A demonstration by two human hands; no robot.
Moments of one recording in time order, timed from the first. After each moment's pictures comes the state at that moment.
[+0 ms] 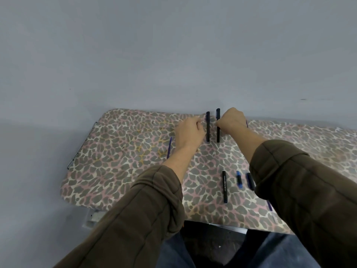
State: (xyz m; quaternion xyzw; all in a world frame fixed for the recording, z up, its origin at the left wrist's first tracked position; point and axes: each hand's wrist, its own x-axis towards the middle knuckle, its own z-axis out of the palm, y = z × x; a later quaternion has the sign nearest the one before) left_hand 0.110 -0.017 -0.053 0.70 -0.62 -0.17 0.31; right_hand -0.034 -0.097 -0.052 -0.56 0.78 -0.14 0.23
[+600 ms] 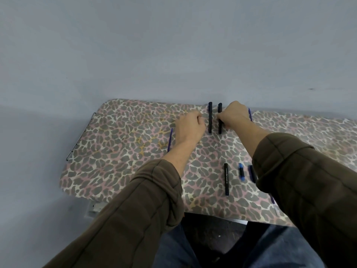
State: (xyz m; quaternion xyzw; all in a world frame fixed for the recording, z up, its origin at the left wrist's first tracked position) left_hand 0.113 -0.014 -0.066 0.70 -0.61 -0.18 0.31; right_hand -0.036 -0.098 -0.063 -0.57 0.77 -0.13 0.25
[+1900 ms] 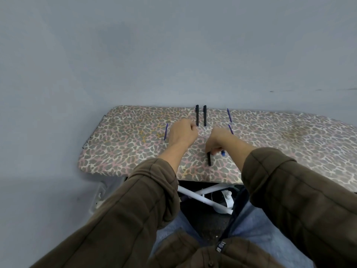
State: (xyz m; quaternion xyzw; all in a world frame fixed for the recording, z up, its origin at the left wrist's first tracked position) left_hand 0.102 0.102 -0.023 0.69 -0.66 -0.16 0.24; right_hand -0.040 0.068 -0.030 -0.64 0.71 0.08 0.29
